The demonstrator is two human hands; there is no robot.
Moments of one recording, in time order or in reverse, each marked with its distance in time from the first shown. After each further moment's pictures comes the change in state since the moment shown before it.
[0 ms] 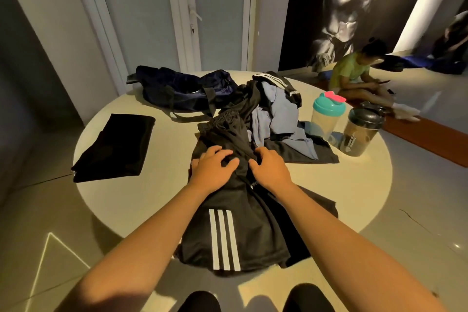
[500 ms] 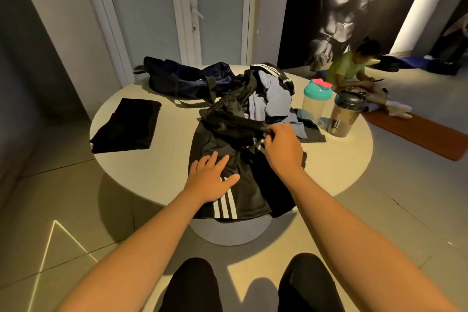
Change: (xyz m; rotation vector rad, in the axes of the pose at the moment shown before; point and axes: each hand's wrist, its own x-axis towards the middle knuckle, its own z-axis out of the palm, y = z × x) left_hand -0.101 -0.018 0.019 0.287 -0.149 0.078; right_hand -0.085 -0.018 -0.049 -0.053 0.388 -0.069
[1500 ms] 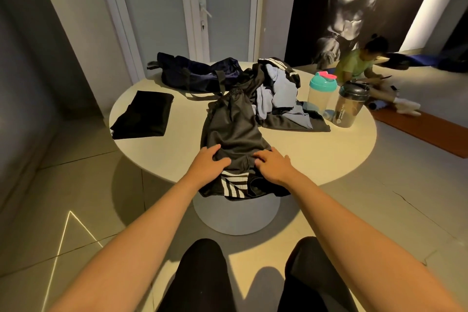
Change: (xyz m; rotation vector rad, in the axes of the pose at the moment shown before) left_hand -0.049 -0.003 -0.029 -0.669 0.058 -0.180; right_hand -0.057 0.015 0.022 -0.136 -0.665 -0.094
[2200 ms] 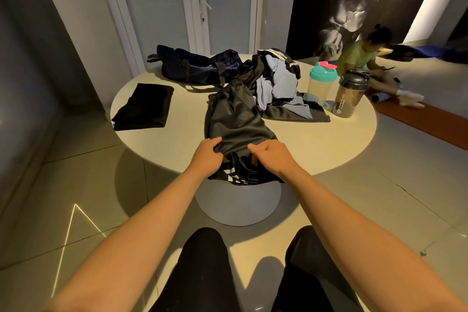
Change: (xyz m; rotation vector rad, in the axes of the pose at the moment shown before) left_hand -0.005 -0.005 0.009 0.007 0.063 0.040; right_hand -0.027 -0.011 0.003 0.419 0.173 -0.043
